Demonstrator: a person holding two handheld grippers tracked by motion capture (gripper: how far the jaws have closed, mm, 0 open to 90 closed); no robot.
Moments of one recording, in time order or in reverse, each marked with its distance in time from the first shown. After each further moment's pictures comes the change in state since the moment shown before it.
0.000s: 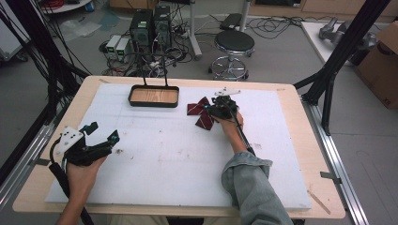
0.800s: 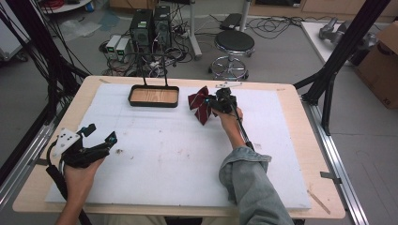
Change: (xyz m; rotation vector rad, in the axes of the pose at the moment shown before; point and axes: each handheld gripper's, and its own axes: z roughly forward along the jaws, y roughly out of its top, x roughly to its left) left arm 0.002 -0.002 -0.006 -0.004 0.001 -0.016; right arm -0.006 0.020 -0.005 0.016 0.052 0.117
